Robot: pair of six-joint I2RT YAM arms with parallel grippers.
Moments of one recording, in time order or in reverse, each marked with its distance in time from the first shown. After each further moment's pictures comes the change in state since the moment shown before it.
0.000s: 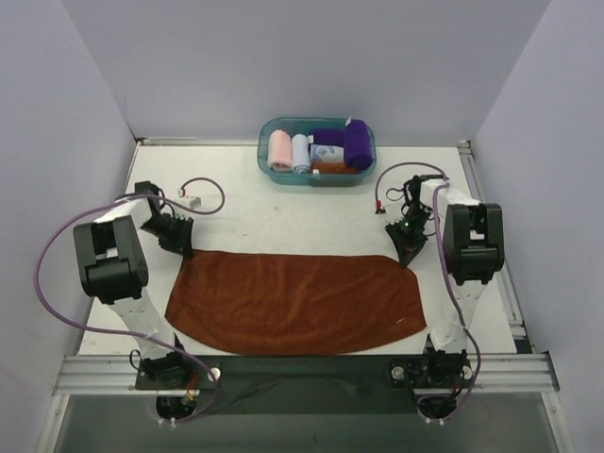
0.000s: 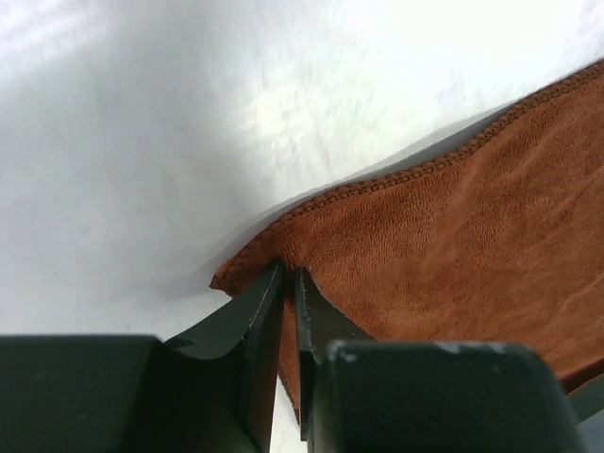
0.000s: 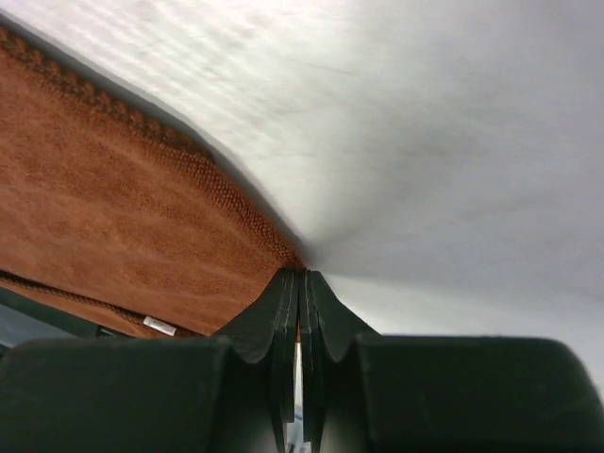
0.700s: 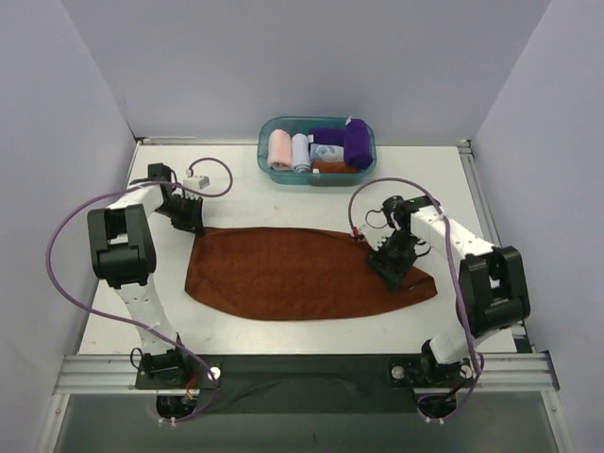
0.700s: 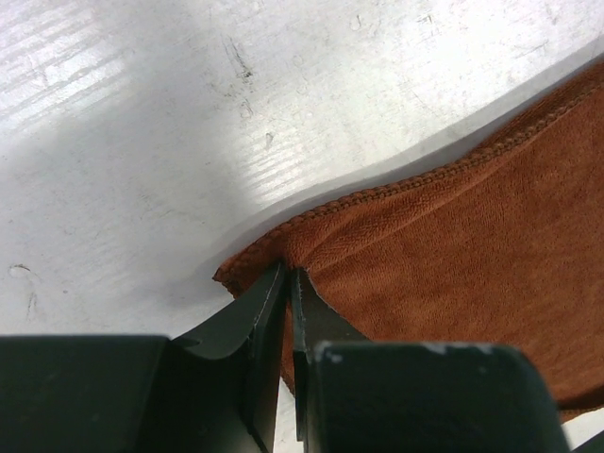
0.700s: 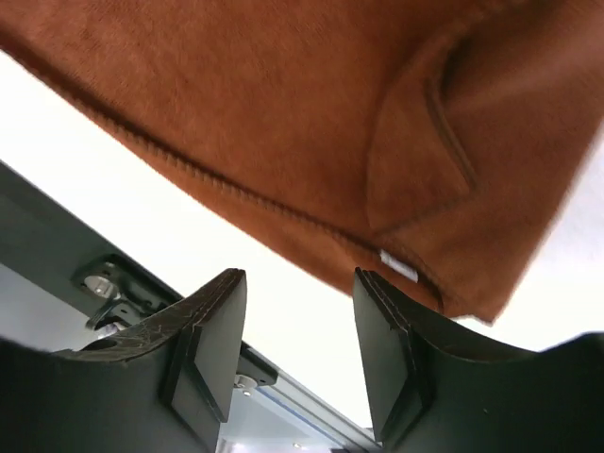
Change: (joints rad) left arm -0.090 0.153 0.208 0.097 0.033 -0.142; right arm 0.240 -0.412 -0.310 0.031 0.015 -0.108
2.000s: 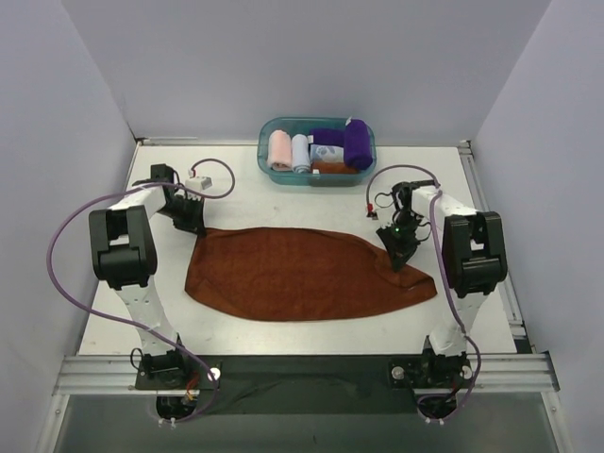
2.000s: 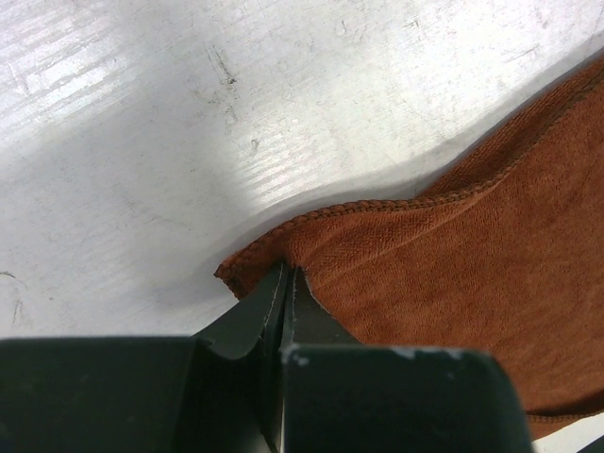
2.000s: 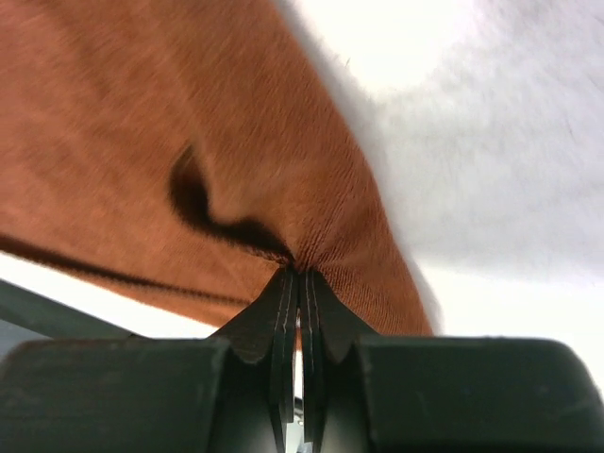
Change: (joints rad) left arm -0.016 -0.011 -0.020 0.023 -0.009 -0.011; right arm -0.154 0.302 0.204 0.040 0.010 0.219
